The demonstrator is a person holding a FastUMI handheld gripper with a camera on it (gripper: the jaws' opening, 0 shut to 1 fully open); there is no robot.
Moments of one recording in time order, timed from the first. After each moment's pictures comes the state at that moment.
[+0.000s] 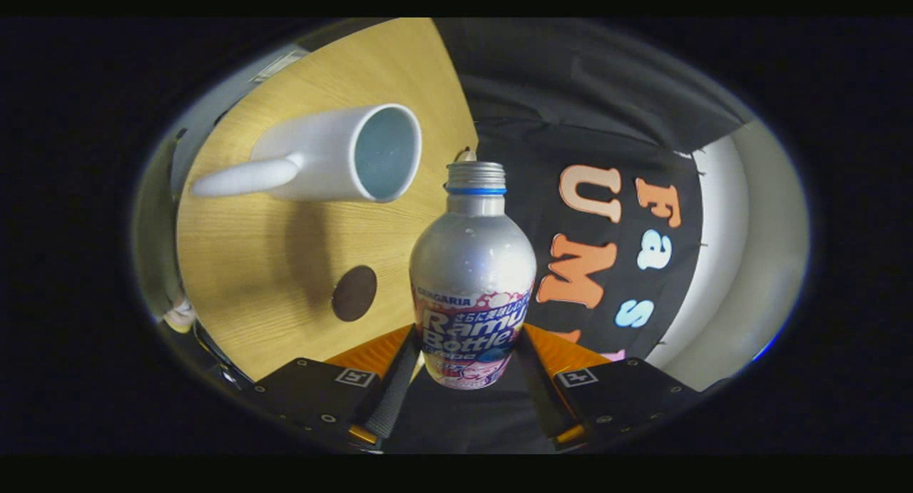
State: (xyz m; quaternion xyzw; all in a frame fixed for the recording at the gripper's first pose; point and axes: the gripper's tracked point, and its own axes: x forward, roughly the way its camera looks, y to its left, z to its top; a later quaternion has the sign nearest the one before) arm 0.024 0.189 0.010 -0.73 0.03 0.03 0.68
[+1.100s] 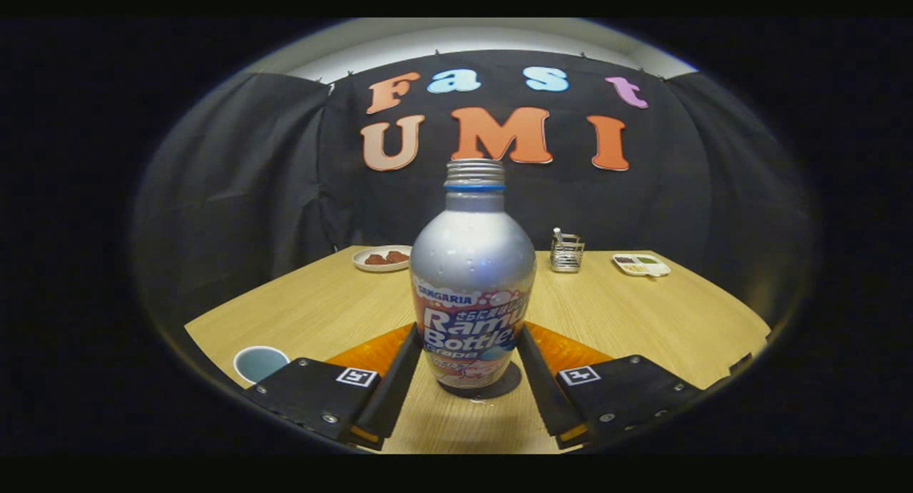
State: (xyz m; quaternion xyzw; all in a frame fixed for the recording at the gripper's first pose) arm 0.107 0.163 -0.027 0.01 0.12 0.07 0.99
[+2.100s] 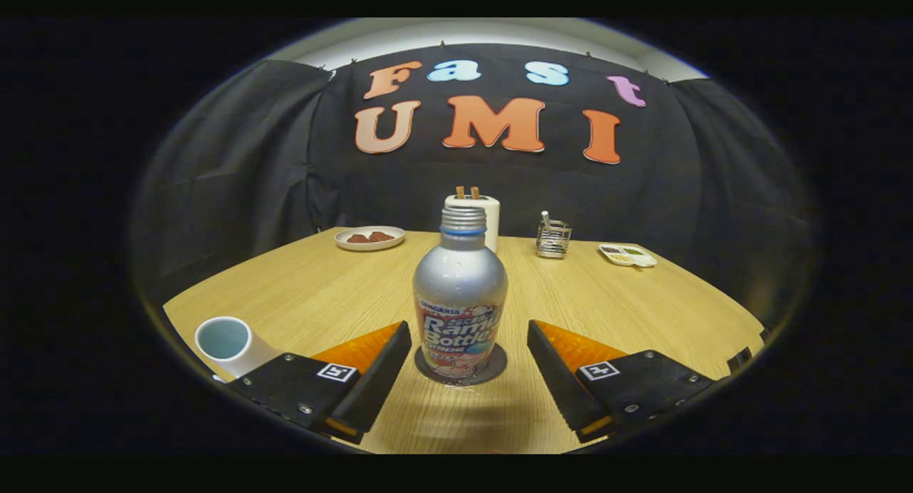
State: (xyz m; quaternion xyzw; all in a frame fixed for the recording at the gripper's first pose) arm 0.088 0.159 -0.054 -0.02 0.12 0.05 0.99
